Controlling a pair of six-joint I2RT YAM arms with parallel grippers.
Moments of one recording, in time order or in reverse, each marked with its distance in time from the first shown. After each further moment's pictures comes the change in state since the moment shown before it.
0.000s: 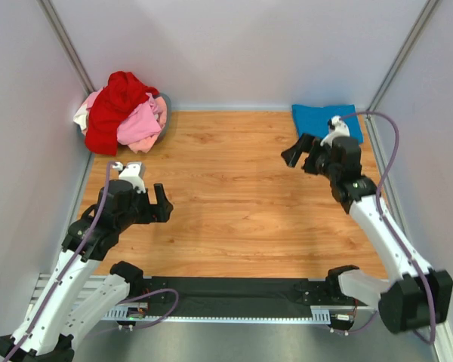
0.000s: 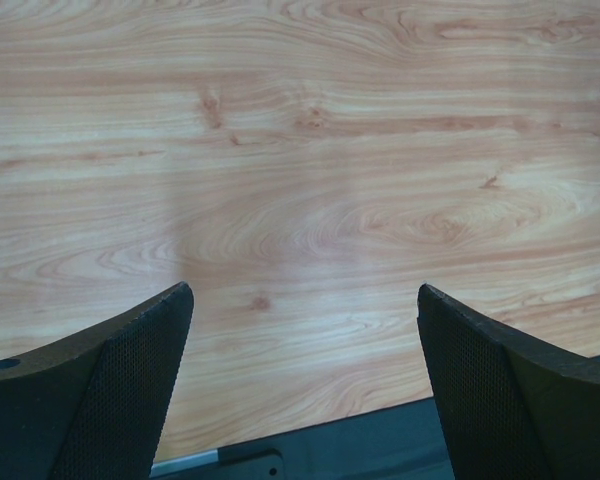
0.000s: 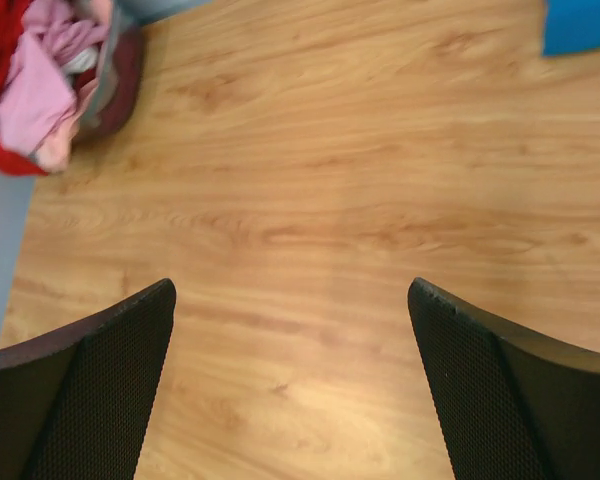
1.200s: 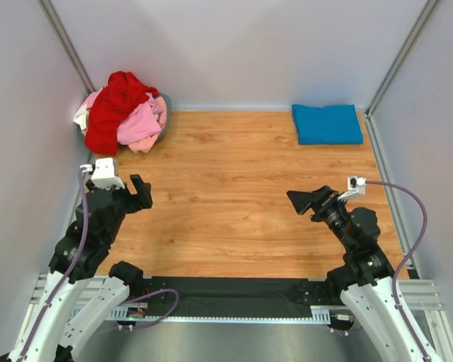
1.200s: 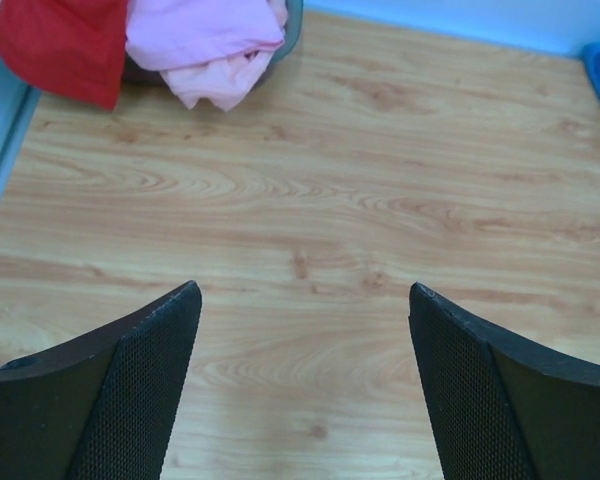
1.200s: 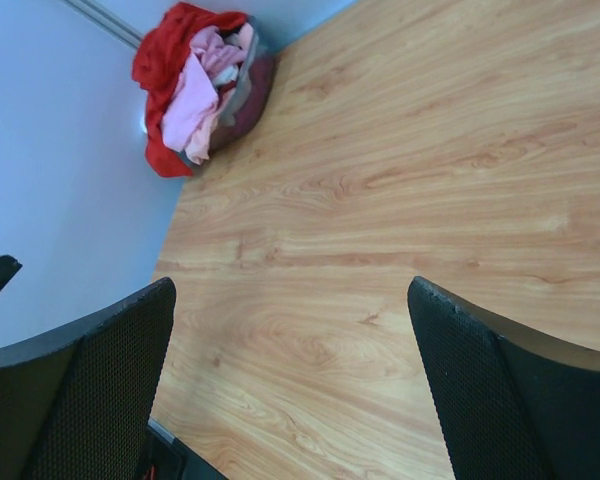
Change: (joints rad) left arm 0.000 -0.176 -0.013 0.209 -0.311 0.087; right arm 0.131 -0.859 -0.582 0.055 0.027 0.282
